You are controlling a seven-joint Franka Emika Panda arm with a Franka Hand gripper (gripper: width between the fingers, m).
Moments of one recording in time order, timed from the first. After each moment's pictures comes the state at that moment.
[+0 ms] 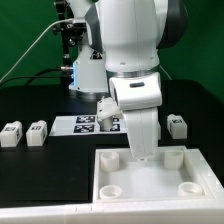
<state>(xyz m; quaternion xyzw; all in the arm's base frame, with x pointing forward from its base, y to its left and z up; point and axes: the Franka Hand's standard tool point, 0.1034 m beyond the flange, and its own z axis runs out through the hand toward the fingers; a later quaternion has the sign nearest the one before) 0.496 0.066 0.013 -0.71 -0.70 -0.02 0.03</state>
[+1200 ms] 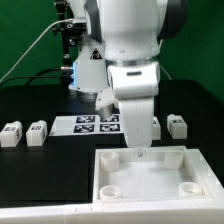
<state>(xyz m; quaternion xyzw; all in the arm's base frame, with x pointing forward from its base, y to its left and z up) 0.499 0.071 0.051 -0.76 -0.65 -0.02 0.02</state>
